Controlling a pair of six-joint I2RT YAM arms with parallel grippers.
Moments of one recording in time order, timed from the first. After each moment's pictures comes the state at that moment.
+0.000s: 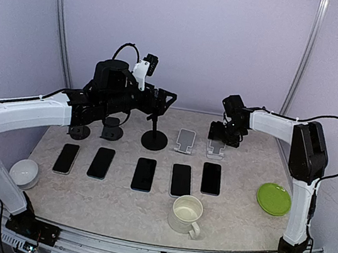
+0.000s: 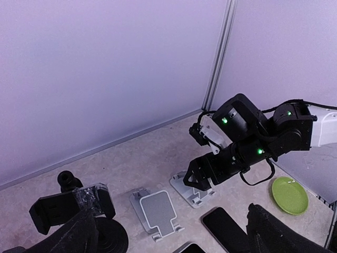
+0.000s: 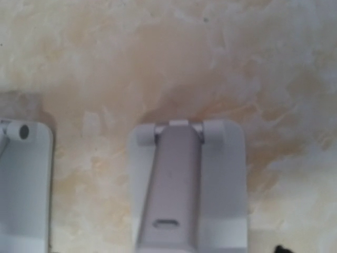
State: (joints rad) left arm -0.80 1.56 1.30 0.10 -0.09 -0.15; right arm 0.42 2.11 1.69 -0.58 0.06 0.50
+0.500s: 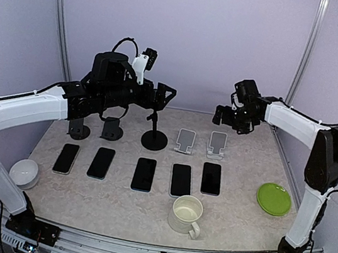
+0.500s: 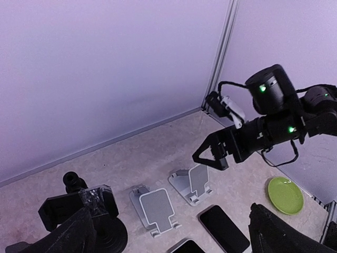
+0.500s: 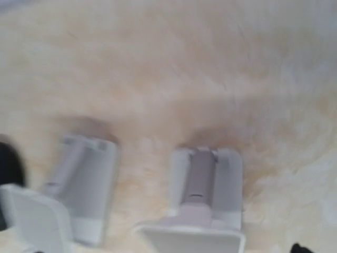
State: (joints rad) left arm -0.80 1.55 1.37 -0.01 -0.09 -0.18; right arm 0.42 1.94 1.68 -0.59 0.06 0.43
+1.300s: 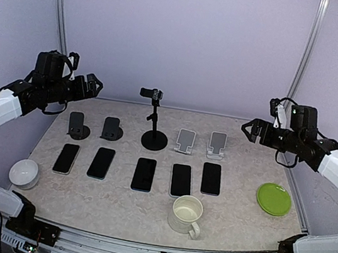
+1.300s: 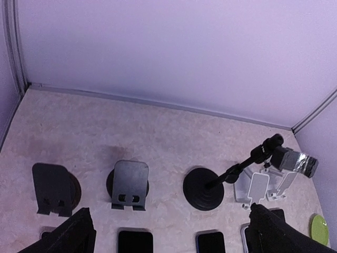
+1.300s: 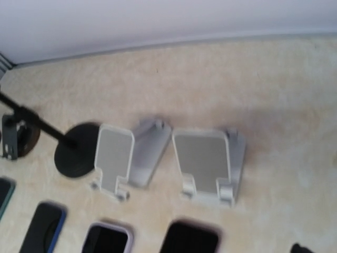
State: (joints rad) left arm -0.33 1.21 1.16 -0.34 -0.06 -0.41; right arm 0.31 1.15 1.00 -0.32 -0.17 0.31
